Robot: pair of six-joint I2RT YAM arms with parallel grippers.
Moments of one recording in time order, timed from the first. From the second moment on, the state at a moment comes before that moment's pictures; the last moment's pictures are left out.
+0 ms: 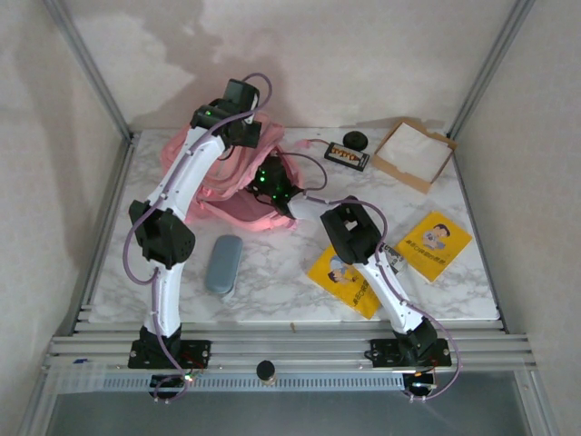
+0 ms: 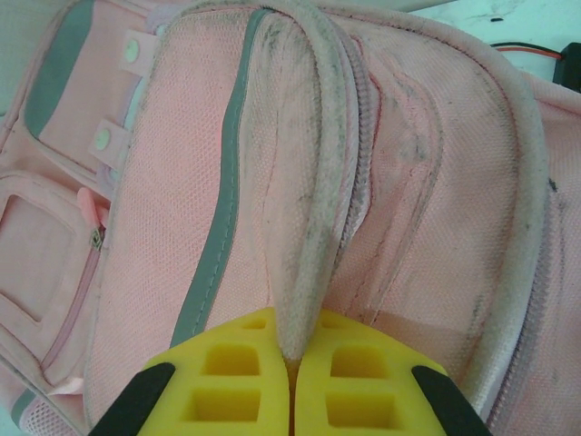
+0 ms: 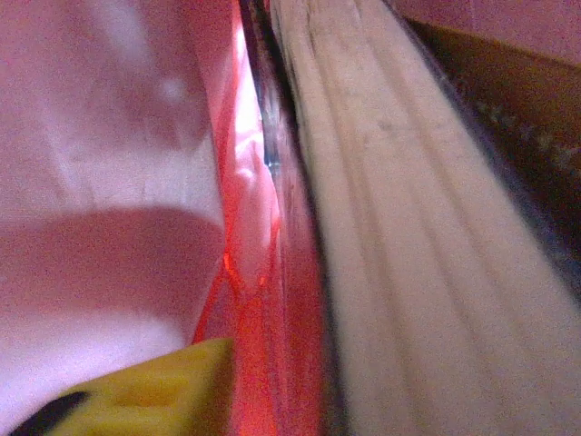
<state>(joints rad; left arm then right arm) -0.37 2.14 2.34 -1.05 -0.21 -0.10 0.72 2.60 1.94 0.45 -0.23 1.31</state>
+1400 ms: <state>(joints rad) -0.33 2.09 2.32 -1.04 -0.16 -0.14 0.72 2.49 2.06 -0.02 -0.12 0.92</state>
